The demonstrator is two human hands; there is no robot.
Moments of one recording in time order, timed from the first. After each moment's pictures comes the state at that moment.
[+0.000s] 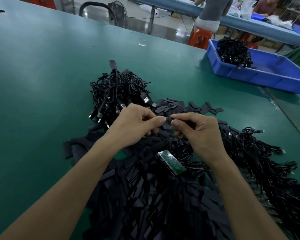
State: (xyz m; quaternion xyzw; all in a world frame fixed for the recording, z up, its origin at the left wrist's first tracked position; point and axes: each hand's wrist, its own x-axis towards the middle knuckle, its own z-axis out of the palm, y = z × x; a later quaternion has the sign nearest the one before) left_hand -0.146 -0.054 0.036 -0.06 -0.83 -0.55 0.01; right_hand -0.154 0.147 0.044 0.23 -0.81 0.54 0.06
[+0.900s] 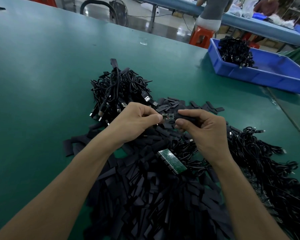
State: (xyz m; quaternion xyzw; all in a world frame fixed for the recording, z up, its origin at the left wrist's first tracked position) left_hand -0.145 -0.057 0.043 -0.04 -0.77 -0.63 -0.06; right_hand -0.156 0.149 0.042 0.21 -0.75 0.62 0.10
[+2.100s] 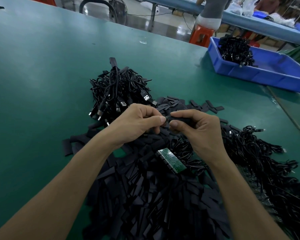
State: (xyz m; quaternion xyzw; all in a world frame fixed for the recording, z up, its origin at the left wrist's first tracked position) left_hand -0.143 -0.054 0.044 -0.09 -0.77 -0.63 -0.08; right_hand -0.153 0.144 0.041 0.23 -0.76 0.61 0.07
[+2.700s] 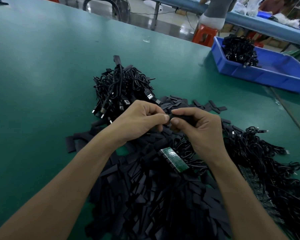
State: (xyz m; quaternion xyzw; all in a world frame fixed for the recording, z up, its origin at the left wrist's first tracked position) left_hand -0.140 -0.054 0.049 -0.09 -0.76 -0.64 -0.06; right_hand -0.151 0.136 0.043 0.24 -0.74 0.62 0.06
